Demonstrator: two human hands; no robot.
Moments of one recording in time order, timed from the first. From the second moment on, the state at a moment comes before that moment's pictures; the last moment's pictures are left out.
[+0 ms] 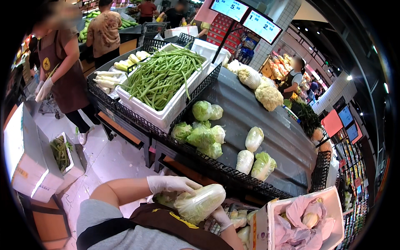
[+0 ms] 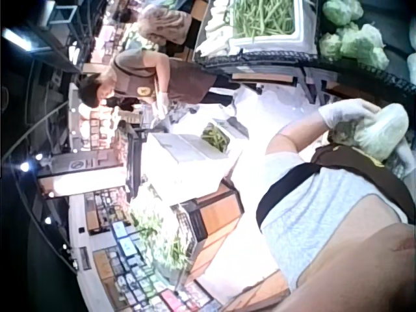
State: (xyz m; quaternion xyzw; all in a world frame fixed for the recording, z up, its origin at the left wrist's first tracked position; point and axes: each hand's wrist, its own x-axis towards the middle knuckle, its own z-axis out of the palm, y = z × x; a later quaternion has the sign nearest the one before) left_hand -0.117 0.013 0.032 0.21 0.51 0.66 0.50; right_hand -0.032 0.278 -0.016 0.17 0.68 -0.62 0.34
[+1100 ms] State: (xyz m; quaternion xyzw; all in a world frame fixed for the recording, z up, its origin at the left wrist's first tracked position) left_hand -0.111 0.097 0.041 0.01 0.20 0.85 0.50; right_hand -0.040 0.266 -0.182 -0.08 0.88 -0.41 0.25
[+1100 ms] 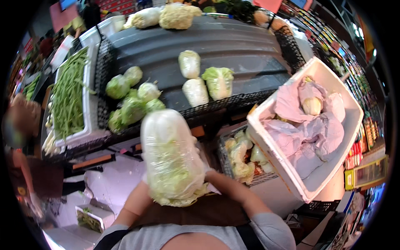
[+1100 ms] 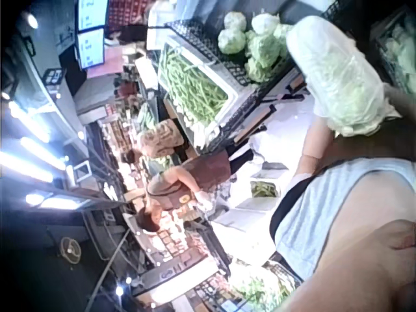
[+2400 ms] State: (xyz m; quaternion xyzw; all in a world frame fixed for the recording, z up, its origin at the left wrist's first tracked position) left_hand -0.211 0.632 0.155 0.78 0.49 0.36 -0.10; right_hand 0.142 0.412 -0.099 0.31 0.74 -0.60 0.02
